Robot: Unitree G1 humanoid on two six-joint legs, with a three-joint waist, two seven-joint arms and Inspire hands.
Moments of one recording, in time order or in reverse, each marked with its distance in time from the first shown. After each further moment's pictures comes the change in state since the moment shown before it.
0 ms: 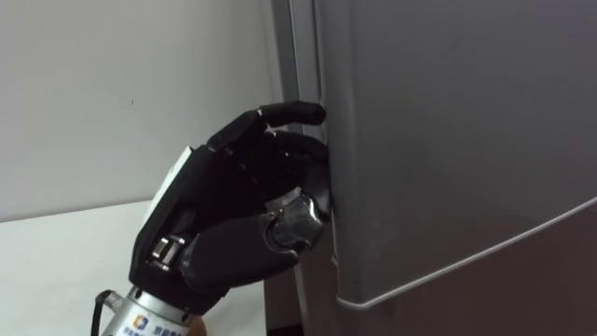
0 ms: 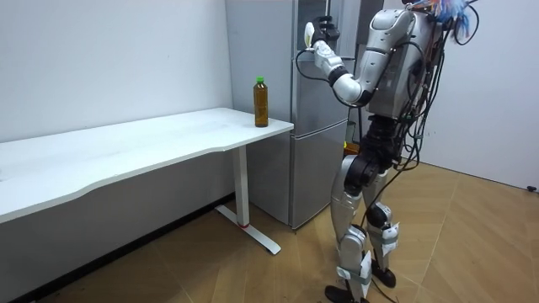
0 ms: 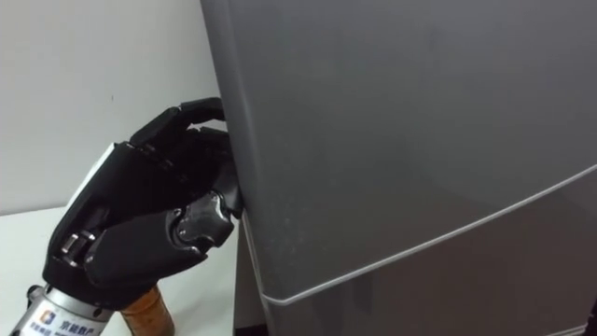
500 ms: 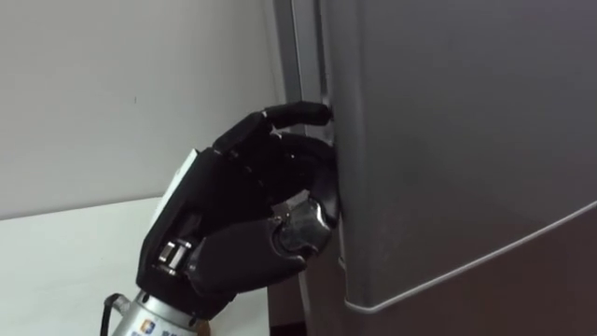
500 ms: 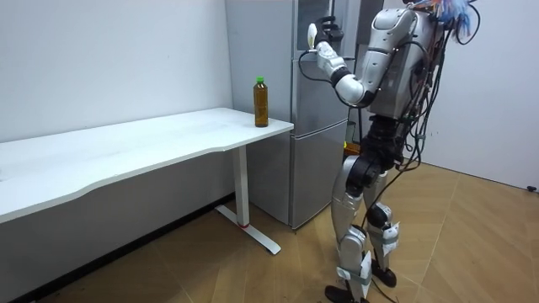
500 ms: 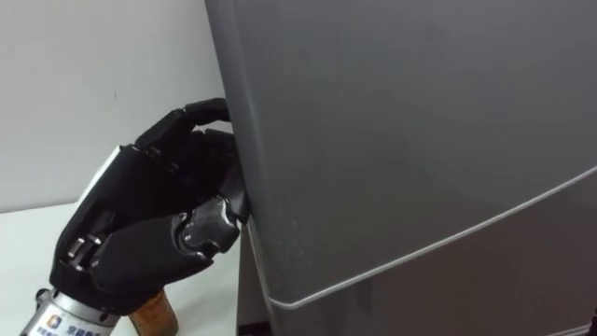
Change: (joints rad) left arm 0.002 -0.020 -0.053 0.000 -0.030 0.009 -0.031; right arm -0.009 -0.016 0.036 -0.003 -0.002 0.010 0.038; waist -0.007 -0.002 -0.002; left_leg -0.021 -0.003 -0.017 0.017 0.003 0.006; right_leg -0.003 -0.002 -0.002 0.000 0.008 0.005
